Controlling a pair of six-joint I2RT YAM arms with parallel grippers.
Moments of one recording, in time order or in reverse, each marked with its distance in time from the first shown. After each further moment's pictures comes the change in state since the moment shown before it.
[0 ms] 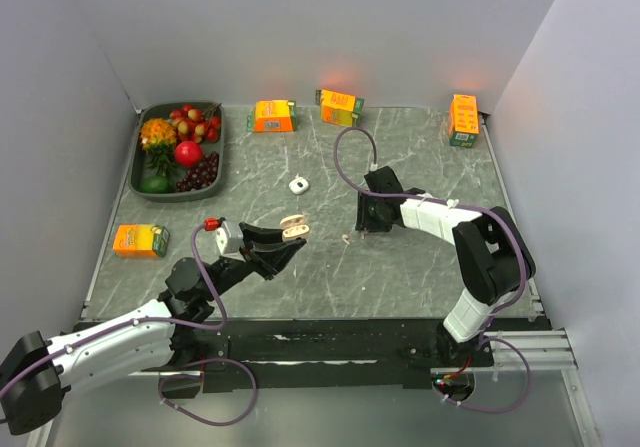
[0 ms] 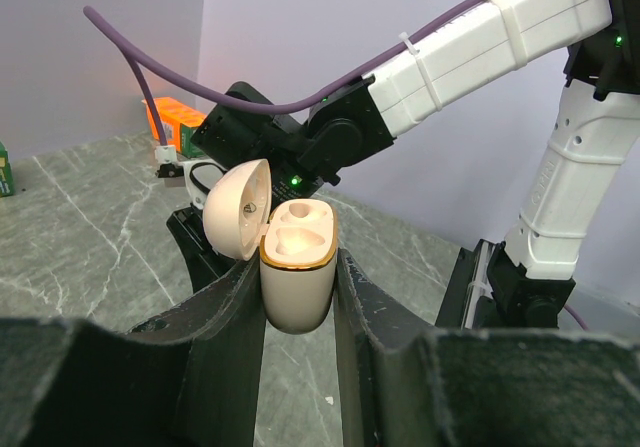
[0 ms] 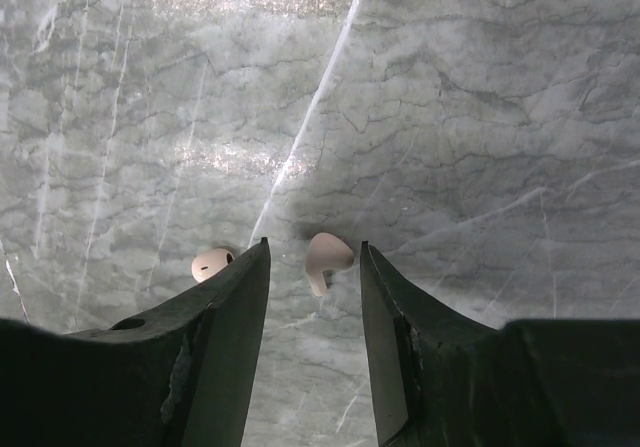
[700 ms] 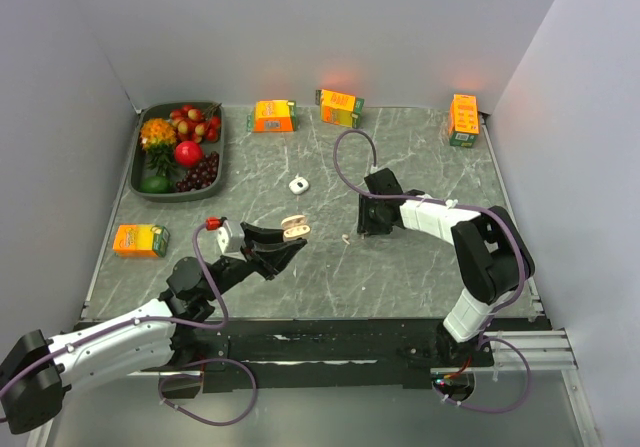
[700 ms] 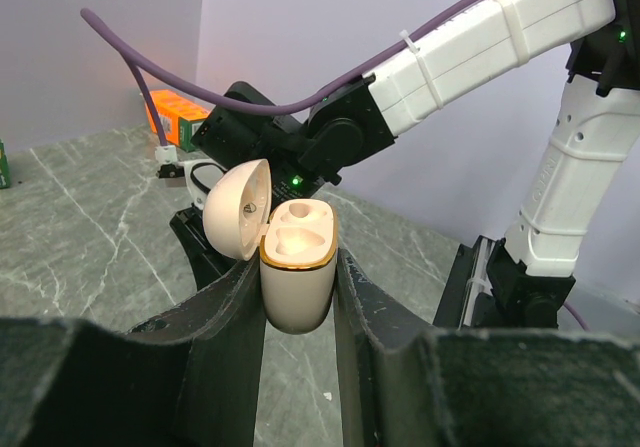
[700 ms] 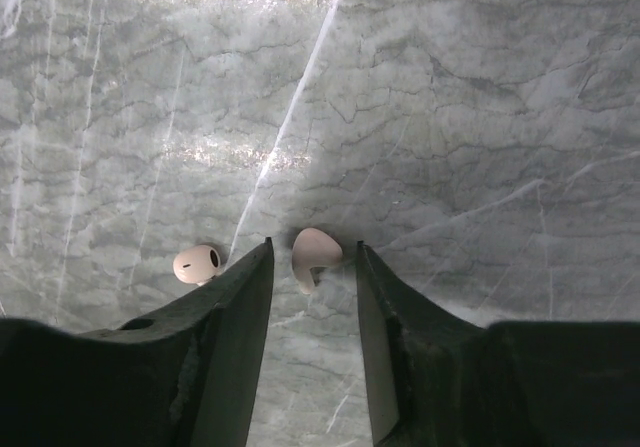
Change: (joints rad) left arm 0.000 0.008 0.000 0.000 0.000 -0.007; right arm 0.000 0.006 -0.014 0.001 0.001 -0.005
